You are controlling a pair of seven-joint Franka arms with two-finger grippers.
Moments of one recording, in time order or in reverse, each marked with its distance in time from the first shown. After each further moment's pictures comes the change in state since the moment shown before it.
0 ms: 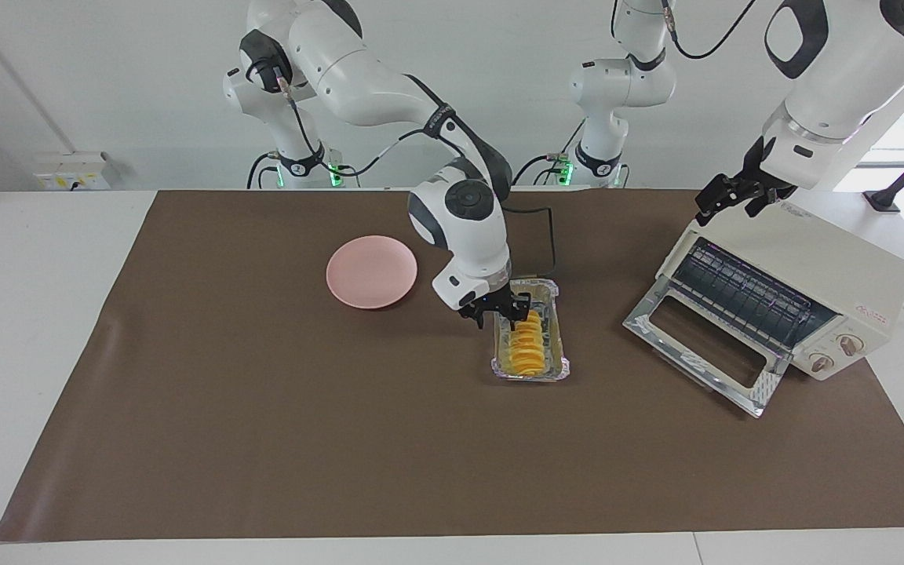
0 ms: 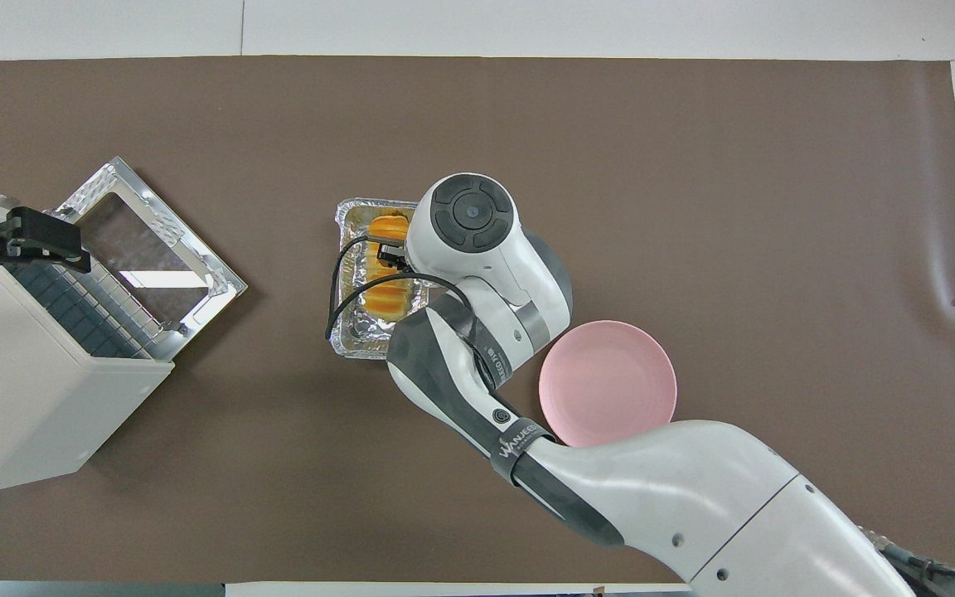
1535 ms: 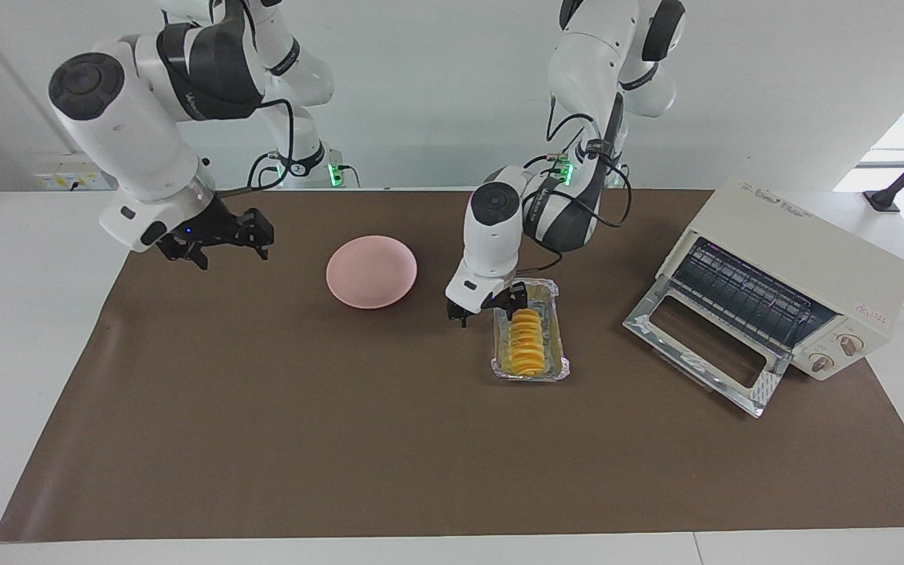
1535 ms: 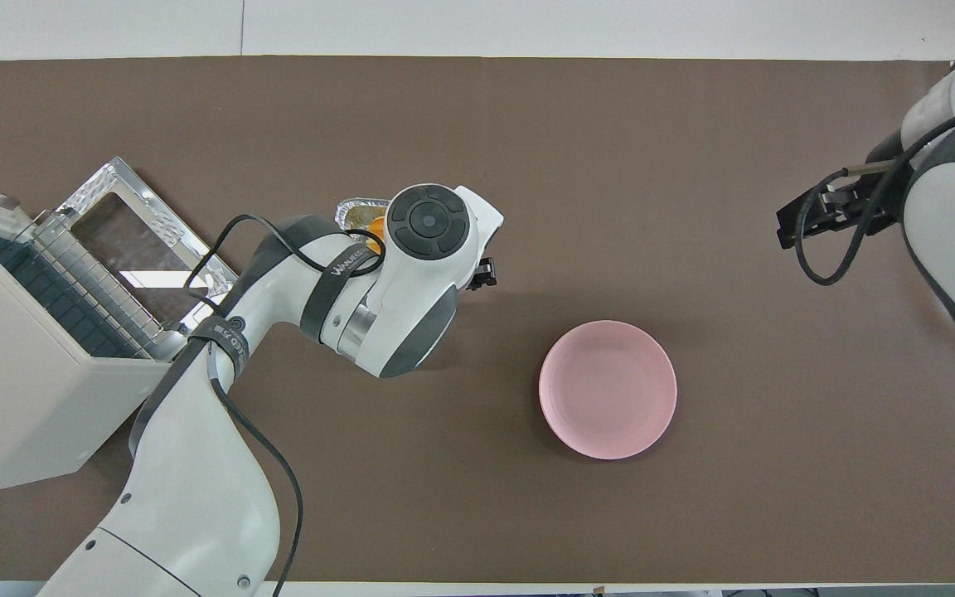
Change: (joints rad) left arm -0.576 0.462 -0.011 -0.075 0.054 0.534 -0.535; right arm -0.565 -0.443 -0.026 -0.015 -0.017 -0.723 -0.912
